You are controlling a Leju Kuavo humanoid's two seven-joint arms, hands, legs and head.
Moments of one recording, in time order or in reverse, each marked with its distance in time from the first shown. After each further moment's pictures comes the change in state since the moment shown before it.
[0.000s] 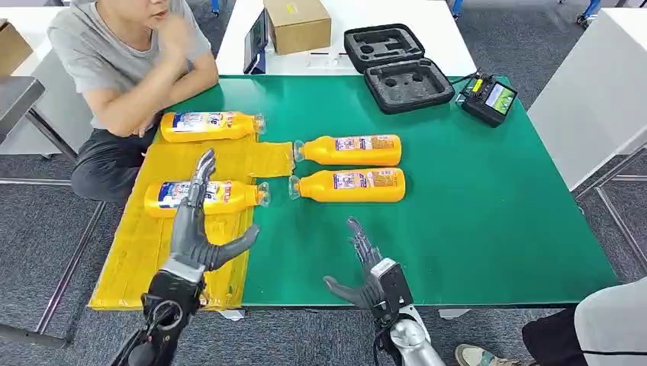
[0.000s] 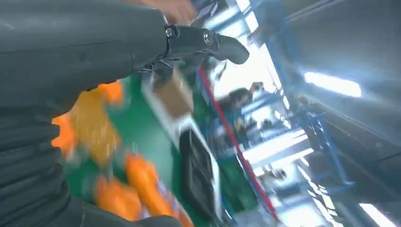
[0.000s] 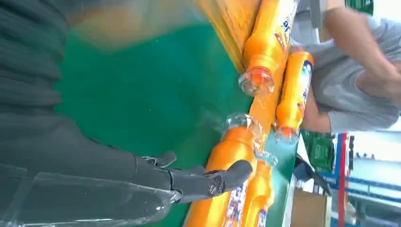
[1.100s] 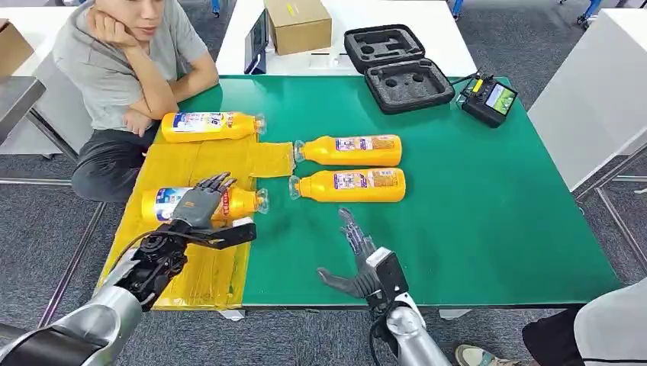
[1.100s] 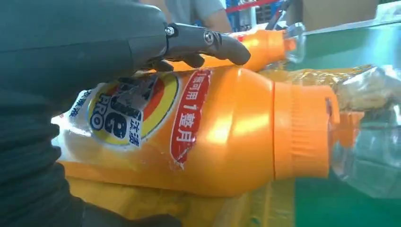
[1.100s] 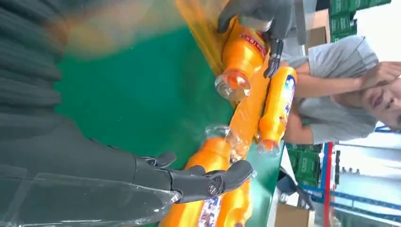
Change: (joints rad) left arm -0.539 0.054 0.043 1.033 -0.939 0.015 0.307; right arm -0.069 0.003 0.029 0.032 -0.020 0.061 0.000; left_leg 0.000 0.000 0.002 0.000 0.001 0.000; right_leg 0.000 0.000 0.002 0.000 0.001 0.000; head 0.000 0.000
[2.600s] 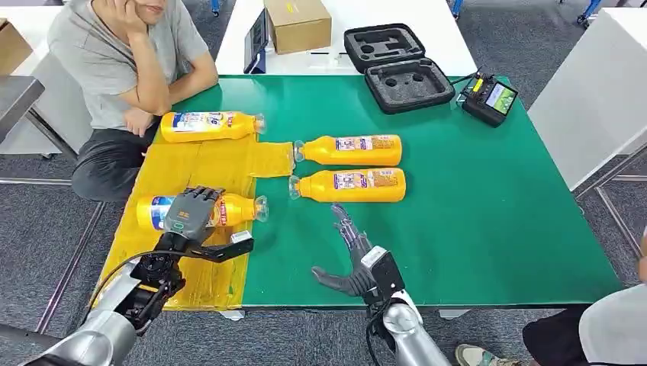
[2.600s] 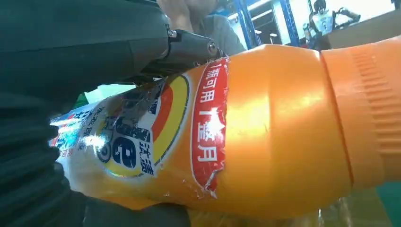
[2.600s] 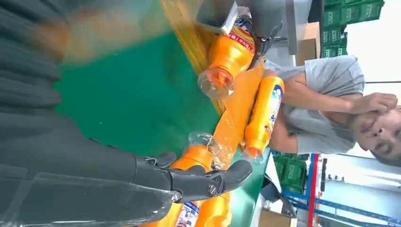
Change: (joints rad) left arm 0.125 0.039 -0.013 -0.161 -0.292 0.164 0.244; right arm -0.009 0.002 0.034 -0.038 0.016 0.002 0.000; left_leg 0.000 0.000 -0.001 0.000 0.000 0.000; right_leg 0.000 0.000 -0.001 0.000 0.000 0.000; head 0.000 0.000
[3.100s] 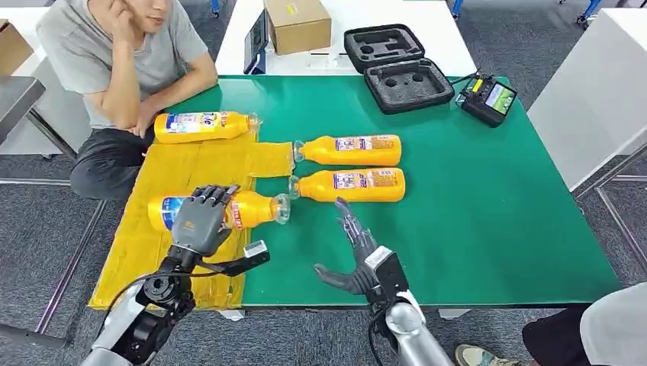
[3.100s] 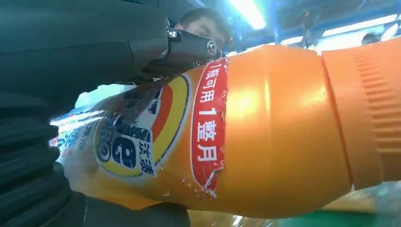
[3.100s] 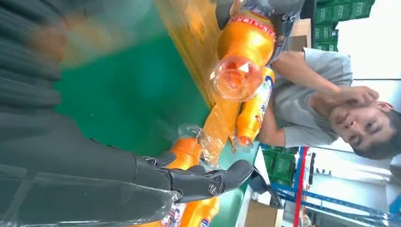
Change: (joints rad) left arm 0.196 -0.010 -0.010 -0.404 -0.006 0.012 0.028; right arm 0.011 -0.011 0.009 -0.053 -0.002 -0.011 0.000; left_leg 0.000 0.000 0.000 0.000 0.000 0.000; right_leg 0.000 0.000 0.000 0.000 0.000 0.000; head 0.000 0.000
